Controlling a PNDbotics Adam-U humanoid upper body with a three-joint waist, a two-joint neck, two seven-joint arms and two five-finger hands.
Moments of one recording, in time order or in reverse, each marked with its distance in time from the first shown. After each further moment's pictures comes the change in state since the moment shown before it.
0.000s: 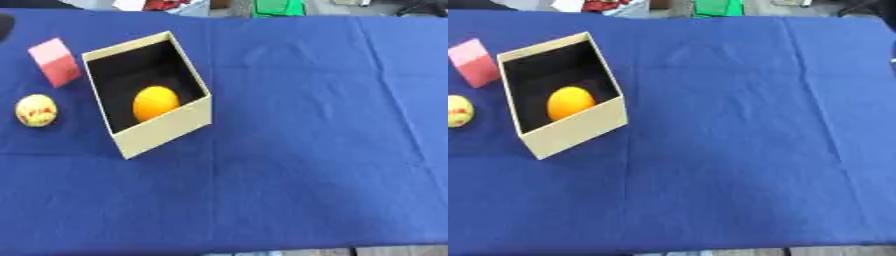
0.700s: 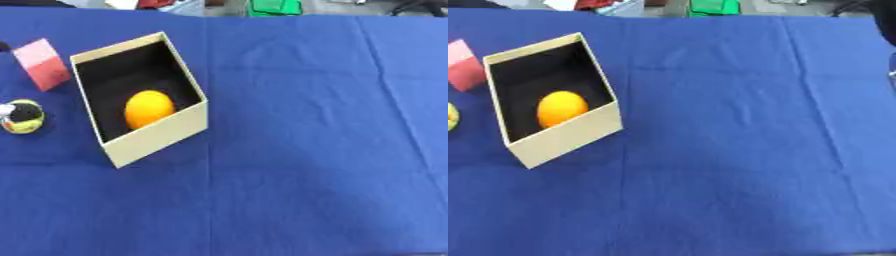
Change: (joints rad) left arm 0.017 0.017 -0.037 0.023 -0.069 -0.015 -0.241; right arm 0.004 -0.008 -0.007 0.000 0.004 -0.011 -0.004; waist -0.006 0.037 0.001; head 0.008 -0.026
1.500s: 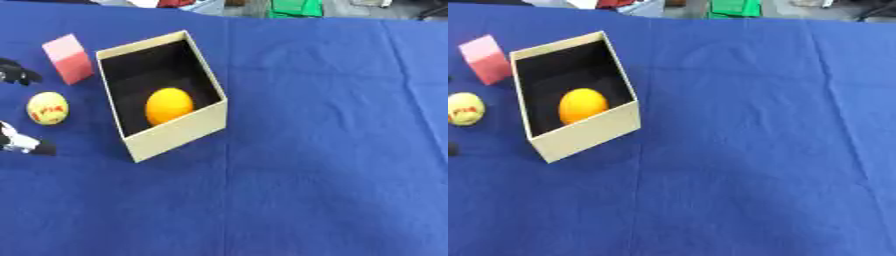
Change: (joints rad) left arm -0.012 0.002 -0.026 0.034 -0.035 0.030 -0.221; right arm 0.004 0.000 0.000 0.000 0.007 0.013 0.005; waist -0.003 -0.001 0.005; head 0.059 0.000
